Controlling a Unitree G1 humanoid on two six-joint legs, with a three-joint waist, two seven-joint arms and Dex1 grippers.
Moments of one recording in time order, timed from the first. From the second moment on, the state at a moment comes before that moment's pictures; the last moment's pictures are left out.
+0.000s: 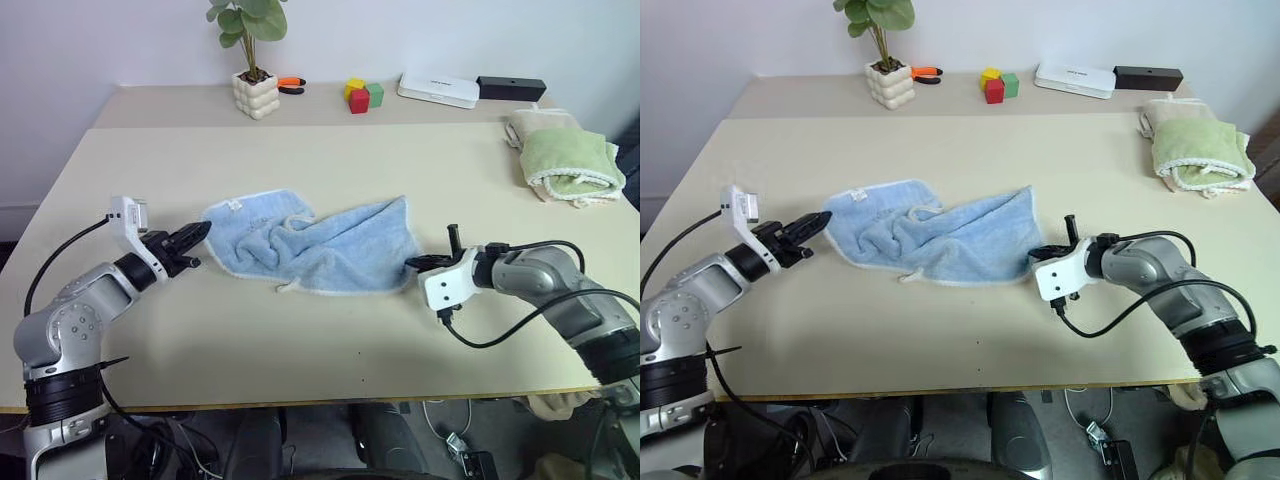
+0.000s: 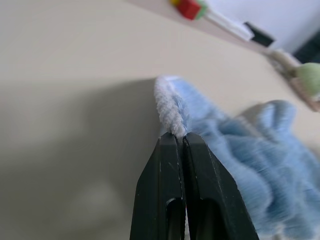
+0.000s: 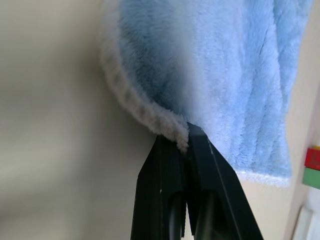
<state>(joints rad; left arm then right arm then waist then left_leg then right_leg) -0.28 0.56 0.43 -0.08 -0.74 0.84 -0.54 -0.43 -0.93 0.26 0.14 -0.41 -0.47 0.80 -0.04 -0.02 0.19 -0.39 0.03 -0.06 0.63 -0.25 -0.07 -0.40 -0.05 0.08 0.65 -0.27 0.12</state>
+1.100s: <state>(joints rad) -0.81 0.74 0.34 0.78 -0.41 0.39 -0.72 -0.76 -0.71 0.26 0.72 -0.25 -0.64 0.60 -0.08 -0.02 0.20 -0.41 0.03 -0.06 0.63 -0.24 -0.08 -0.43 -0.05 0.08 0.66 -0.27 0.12</state>
